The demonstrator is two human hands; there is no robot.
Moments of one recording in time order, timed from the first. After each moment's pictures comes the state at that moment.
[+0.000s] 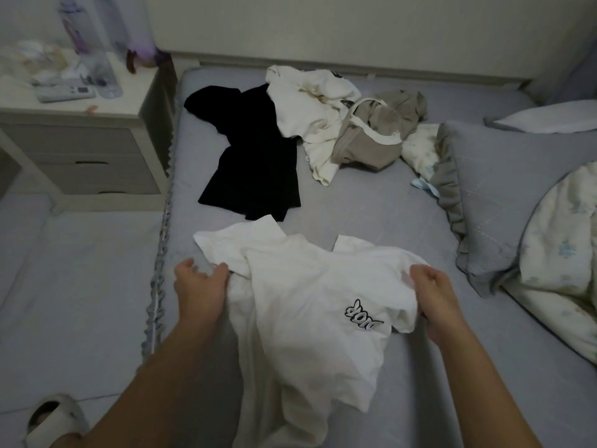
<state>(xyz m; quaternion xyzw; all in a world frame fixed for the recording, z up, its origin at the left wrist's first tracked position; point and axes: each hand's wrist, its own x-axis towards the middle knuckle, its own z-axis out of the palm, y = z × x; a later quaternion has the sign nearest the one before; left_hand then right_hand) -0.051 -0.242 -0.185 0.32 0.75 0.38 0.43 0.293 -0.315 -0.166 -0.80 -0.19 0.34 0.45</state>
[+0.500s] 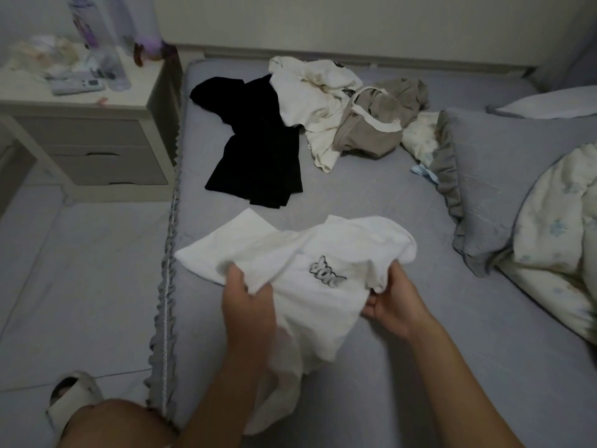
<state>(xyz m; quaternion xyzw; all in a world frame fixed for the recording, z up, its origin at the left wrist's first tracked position) 0.006 -0.340 -0.131 0.40 0.63 0.52 0.41 0.230 -0.337 -0.157 -0.59 -0.11 0.64 0.48</state>
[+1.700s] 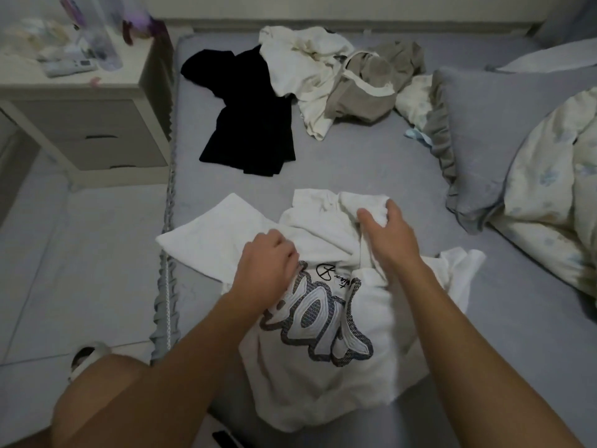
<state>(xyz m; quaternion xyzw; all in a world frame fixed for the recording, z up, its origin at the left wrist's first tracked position) 0.009 -0.333 -0.173 0.84 0.51 0.17 0.12 0.256 -0.334 -0.167 -0.82 -0.42 0.25 0.28</state>
